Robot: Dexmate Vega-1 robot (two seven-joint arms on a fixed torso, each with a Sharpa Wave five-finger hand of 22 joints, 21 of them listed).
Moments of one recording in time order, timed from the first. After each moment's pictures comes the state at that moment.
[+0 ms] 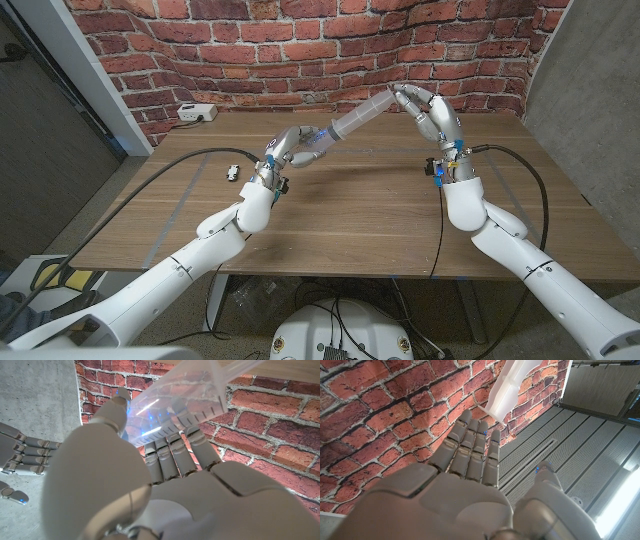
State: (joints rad) left arm 0.91 0.64 0.56 -1.77 0.39 -0.06 0.50; left_hand 1.11 0.01 0.57 -0.22 0.19 0.84 0.00 0.26 0.20 0.92 -0.07 0.22 0.27 0.95 -0.10 0.20 0.18 0.91 -0.05 0.36 0.18; right arm -1.01 -0.60 -0.32 -1.71 -0.44 0.49 -0.65; right_hand 0.21 0.02 0.31 -0.14 0.21 0.63 0.01 0.21 0.19 0.67 0.07 0.27 0.18 0.64 -0.02 0.20 0.18 0.69 -0.07 0.25 0.18
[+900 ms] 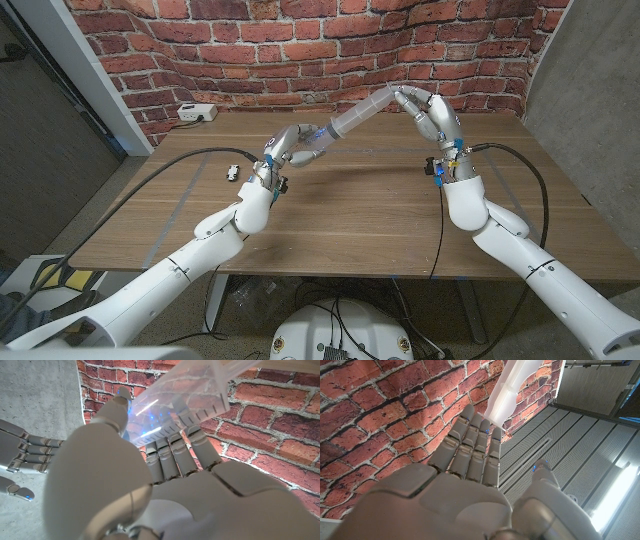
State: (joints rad) left arm 0.92 0.65 0.55 -1.78 0.41 -0.07 0.51; left_hand 1.11 0.01 0.58 -0.23 0.18 0.84 0.00 0.25 0.20 0.93 -0.07 0.22 0.27 0.95 -0.10 0.20 0.18 0.92 -0.06 0.36 0.18; right arm -1.01 -0.61 -0.32 -1.72 -0.44 0.51 -0.63; right_hand 0.24 0.05 0.32 -0.14 0.20 0.75 0.02 0.22 0.19 0.77 0.05 0.27 0.18 0.76 -0.07 0.22 0.18 0.79 -0.09 0.26 0.18
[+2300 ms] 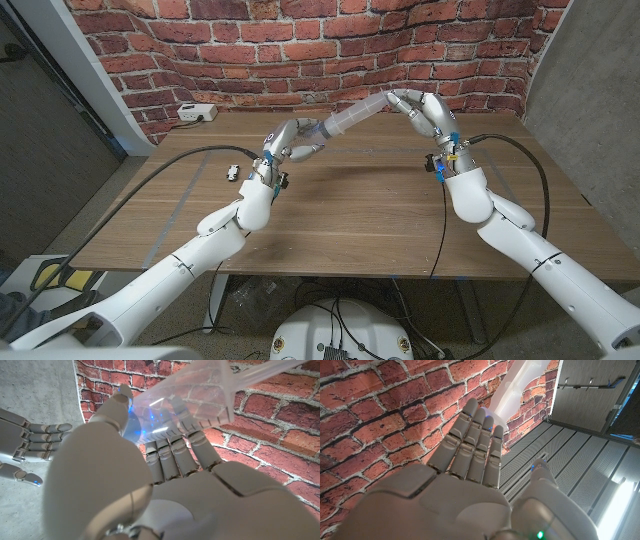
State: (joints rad) left arm 0.90 0.62 0.55 -1.74 0.42 -0.11 0.56; left_hand 1.11 0.01 0.58 -0.23 0.18 0.86 0.01 0.25 0.20 0.93 -0.07 0.22 0.27 0.95 -0.10 0.19 0.18 0.91 -0.06 0.36 0.18; right arm -0.98 -0.66 -0.34 -1.74 -0.40 0.47 -0.51; right_hand 0.25 0.06 0.33 -0.13 0.19 0.81 0.01 0.22 0.19 0.86 0.05 0.27 0.18 0.88 -0.09 0.23 0.18 0.90 -0.12 0.28 0.19
